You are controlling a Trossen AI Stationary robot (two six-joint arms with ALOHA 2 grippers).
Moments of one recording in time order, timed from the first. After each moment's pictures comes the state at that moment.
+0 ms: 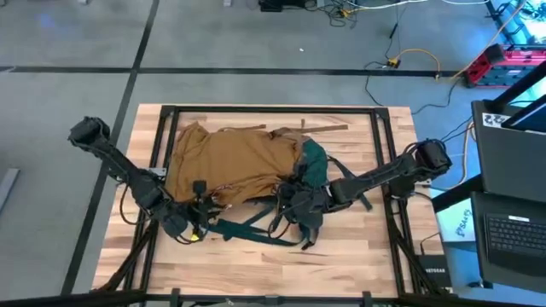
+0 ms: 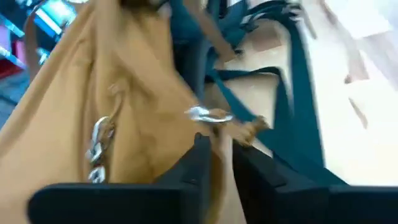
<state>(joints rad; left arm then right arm) -0.76 1.10 0.53 -0.13 -0.81 -0.17 0.29 1.67 1.05 -0.08 0.82 -0.24</state>
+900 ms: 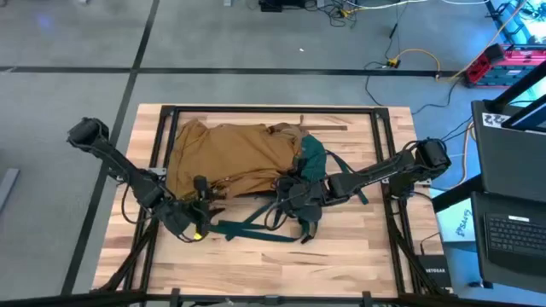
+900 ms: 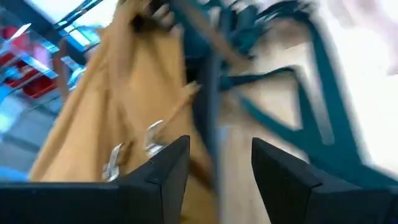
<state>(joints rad) -0.72 1.10 0.54 -0.14 -0.88 -0.05 0.25 1.66 1.05 -0.10 0.77 -0.23</state>
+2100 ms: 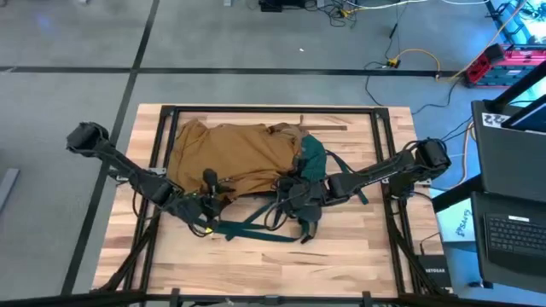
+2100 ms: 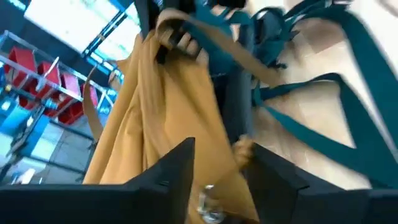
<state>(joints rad) -0.58 1.17 0.56 0.03 -0.85 0.28 0.25 1.66 1.05 -0.12 0.75 -0.21</state>
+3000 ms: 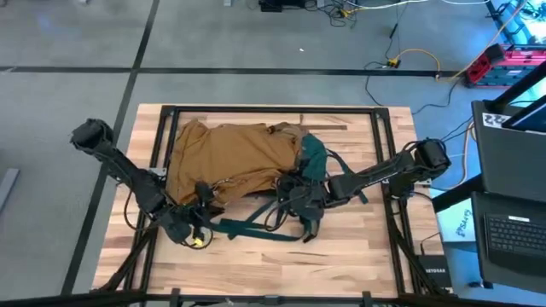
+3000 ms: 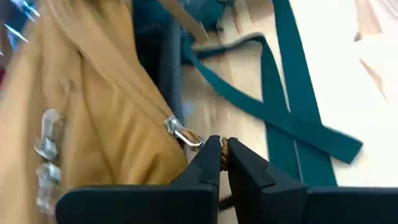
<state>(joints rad) -0.79 1.19 0.53 -0.24 -0.79 -0.25 0.25 1.67 1.05 -0.06 0.85 -0.21</state>
